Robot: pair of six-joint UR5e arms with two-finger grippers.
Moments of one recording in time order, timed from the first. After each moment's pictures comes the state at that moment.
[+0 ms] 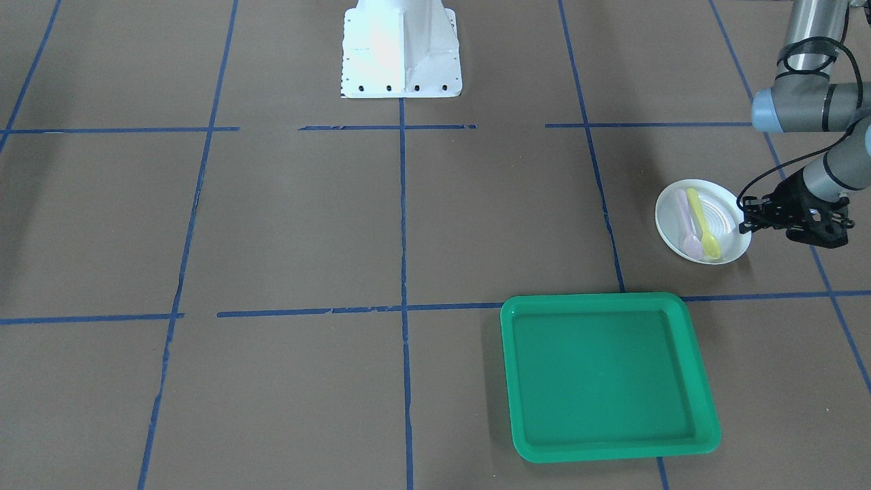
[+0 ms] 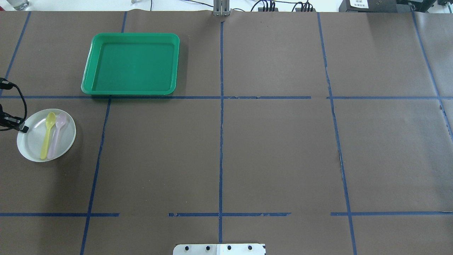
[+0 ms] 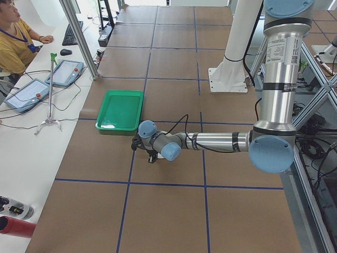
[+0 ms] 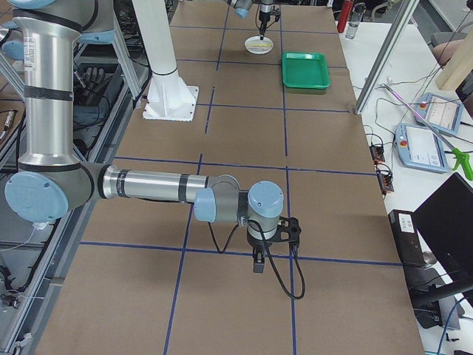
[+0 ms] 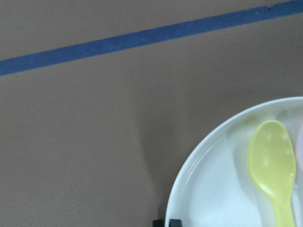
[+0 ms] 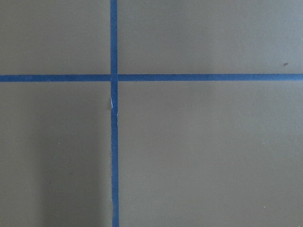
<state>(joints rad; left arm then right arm) -1.08 -1.59 -1.44 -2.17 -2.34 -0.49 1.58 -1.65 1.62 -1.53 2.28 0.03</state>
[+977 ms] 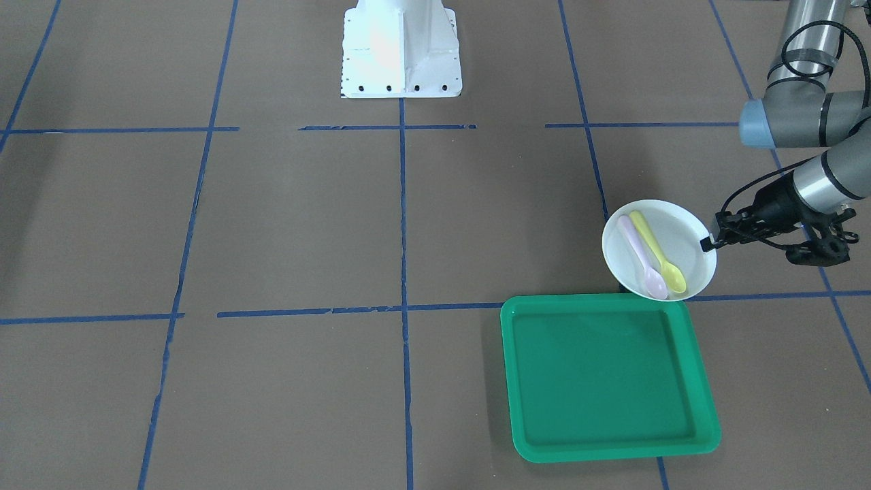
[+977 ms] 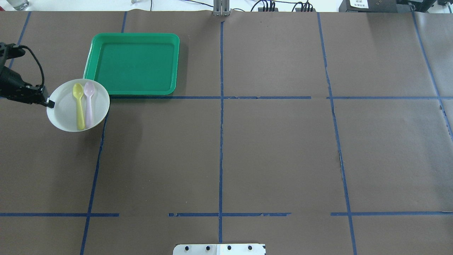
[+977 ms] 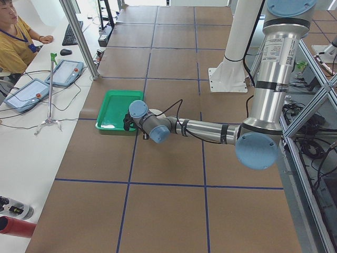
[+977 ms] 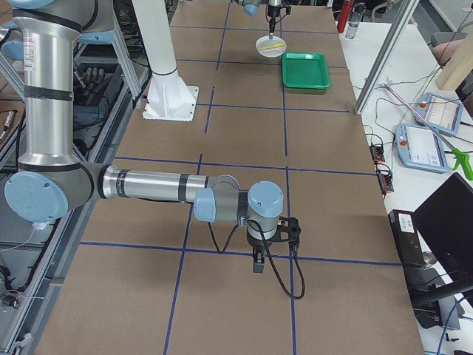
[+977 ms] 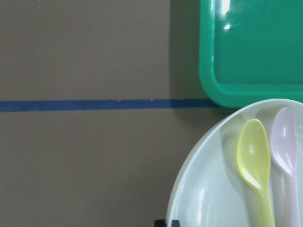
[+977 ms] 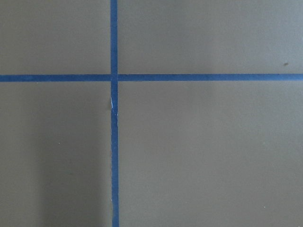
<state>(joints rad) -1.12 -1.82 -1.46 -2.17 -2.47 -0.90 1.58 -1.65 1.62 -1.53 2.28 0.03</state>
